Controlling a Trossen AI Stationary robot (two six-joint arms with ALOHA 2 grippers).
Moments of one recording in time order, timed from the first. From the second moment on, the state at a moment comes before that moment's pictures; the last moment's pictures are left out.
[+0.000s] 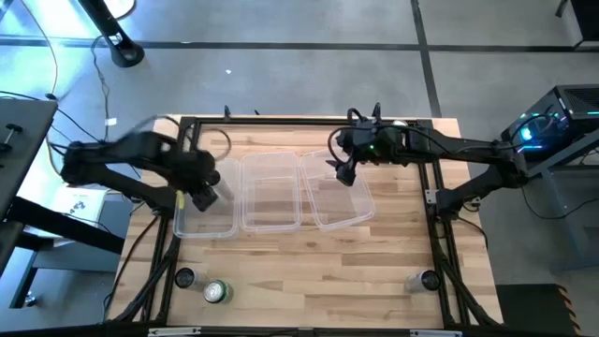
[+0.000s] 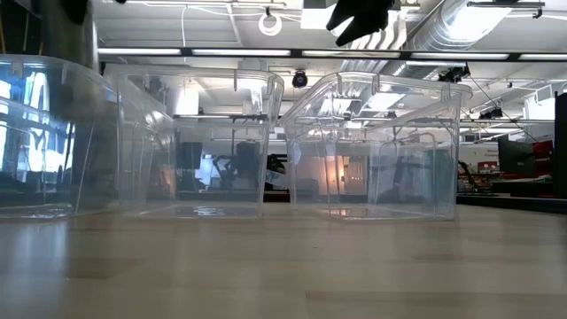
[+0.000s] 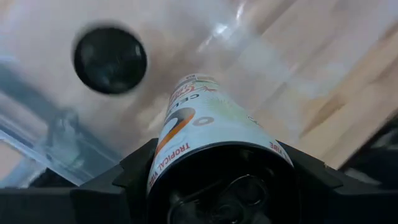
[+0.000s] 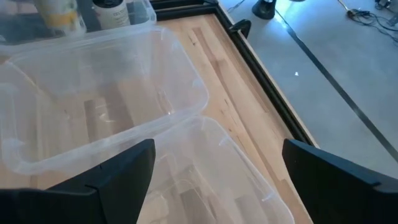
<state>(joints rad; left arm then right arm) -0.05 1.08 1.31 -1.56 0.00 -0.85 -0.10 1.38 1.43 -0.73 0.28 0.08</state>
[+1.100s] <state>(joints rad) -0.06 1.08 0.97 -1.34 -0.08 -0.88 -0.10 1.38 1.43 -0.74 0.28 0.10</state>
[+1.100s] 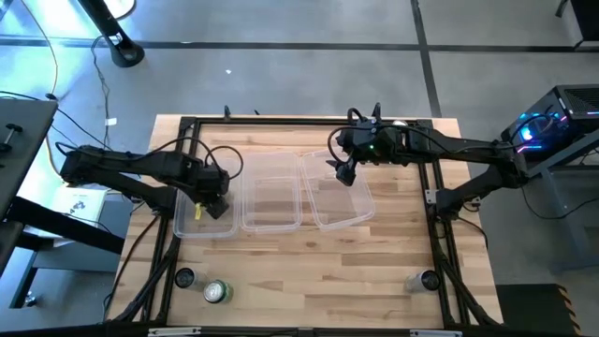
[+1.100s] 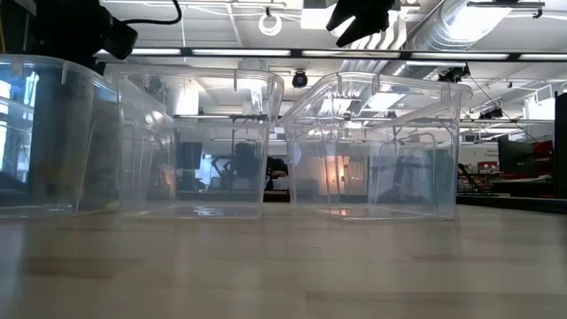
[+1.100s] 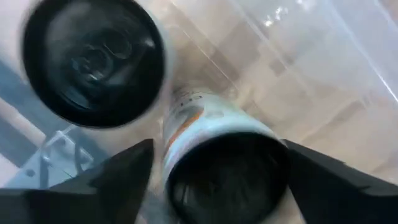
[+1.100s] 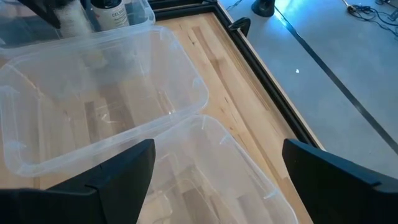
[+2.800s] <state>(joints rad) -1.07 1.43 1.40 -1.41 -0.08 -1.06 -0.15 1.38 1.43 -0.74 0.32 0.22</state>
